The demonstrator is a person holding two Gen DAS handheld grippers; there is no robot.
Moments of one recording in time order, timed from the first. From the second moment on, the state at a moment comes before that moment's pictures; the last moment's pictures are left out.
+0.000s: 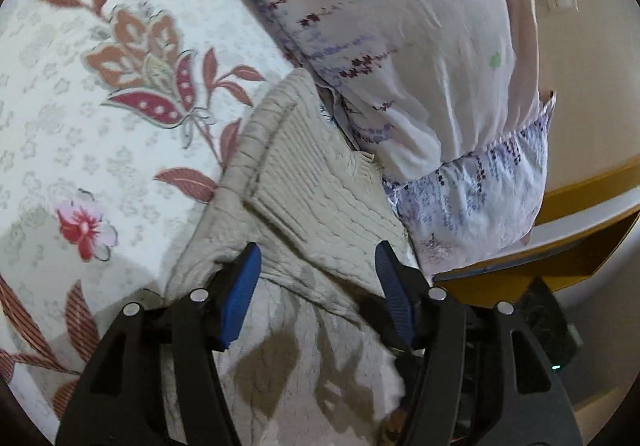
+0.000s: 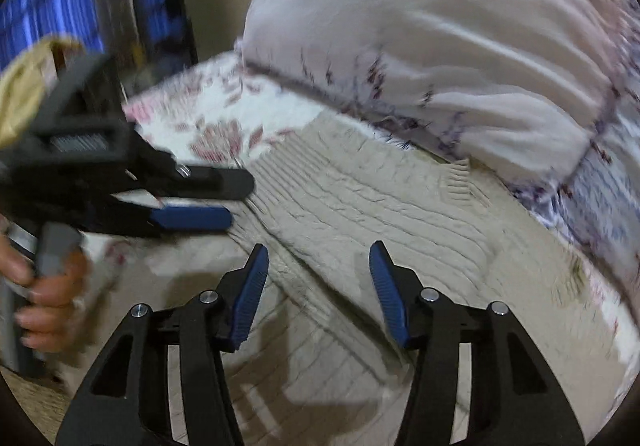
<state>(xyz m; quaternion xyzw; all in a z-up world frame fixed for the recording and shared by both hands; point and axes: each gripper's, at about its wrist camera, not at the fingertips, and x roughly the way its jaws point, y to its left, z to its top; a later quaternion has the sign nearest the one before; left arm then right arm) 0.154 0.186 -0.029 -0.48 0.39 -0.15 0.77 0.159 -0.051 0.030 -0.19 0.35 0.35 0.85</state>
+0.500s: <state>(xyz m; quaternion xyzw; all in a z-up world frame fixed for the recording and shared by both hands) 0.155 0.180 -0.024 -0.45 0.39 -0.14 0.79 0.184 -0.143 0.054 0.05 0.34 0.27 0.90</state>
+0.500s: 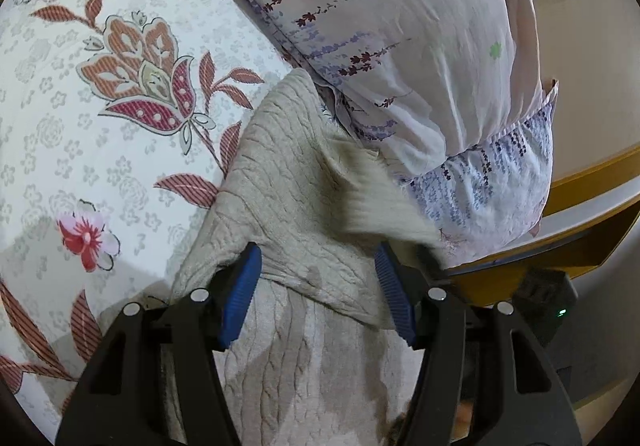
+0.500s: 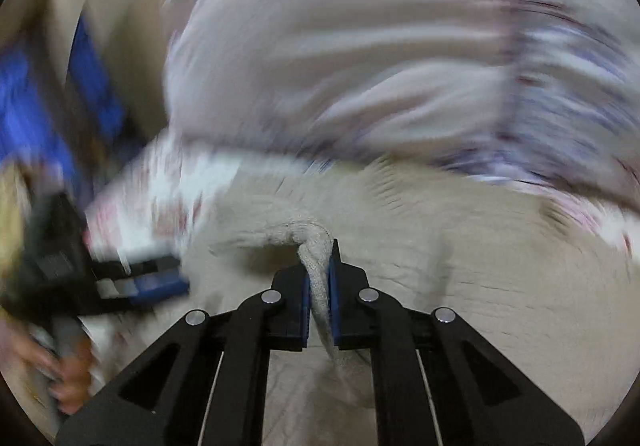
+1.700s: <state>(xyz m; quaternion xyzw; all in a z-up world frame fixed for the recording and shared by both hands) 0.118 0.173 -0.010 -0.33 0.42 -0.17 0.83 0.151 -0.339 0.035 0.22 0.33 0.08 0.92</state>
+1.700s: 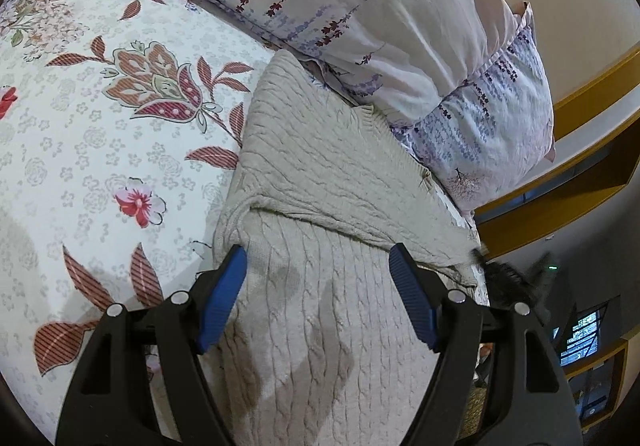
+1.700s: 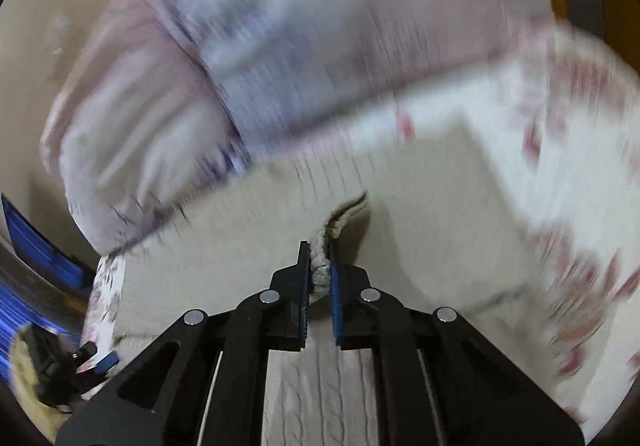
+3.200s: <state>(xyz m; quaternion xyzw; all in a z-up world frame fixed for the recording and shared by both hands) -0.020 0.160 -0.038 -0.33 0.46 -0.27 0.78 -0.031 -0.409 -0.040 0.34 0.48 0.21 0.78</state>
